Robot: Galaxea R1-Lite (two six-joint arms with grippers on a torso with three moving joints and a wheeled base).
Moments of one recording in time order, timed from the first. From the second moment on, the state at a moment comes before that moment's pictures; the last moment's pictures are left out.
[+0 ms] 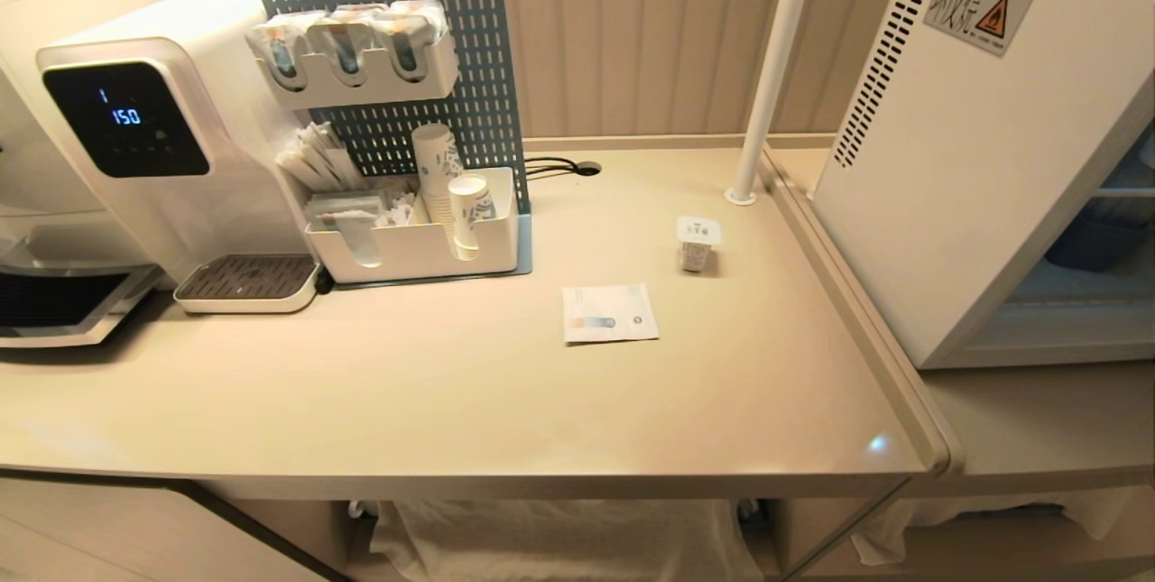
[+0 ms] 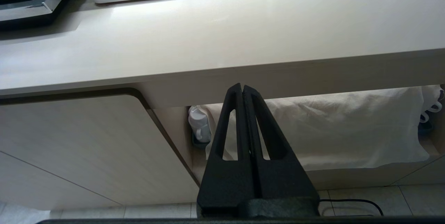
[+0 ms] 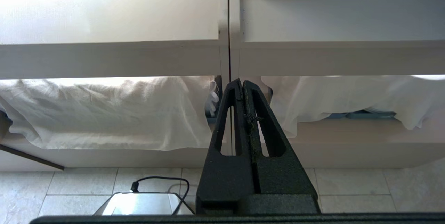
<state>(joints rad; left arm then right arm) 0.00 0.00 0.00 0.01 -0.02 0.08 0.00 0.00 -0.09 0.22 0.01 -0.02</state>
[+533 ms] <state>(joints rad) 0.00 0.00 0.00 0.01 -0.02 0.08 0.00 0.00 -0.09 0.22 0.01 -0.03</state>
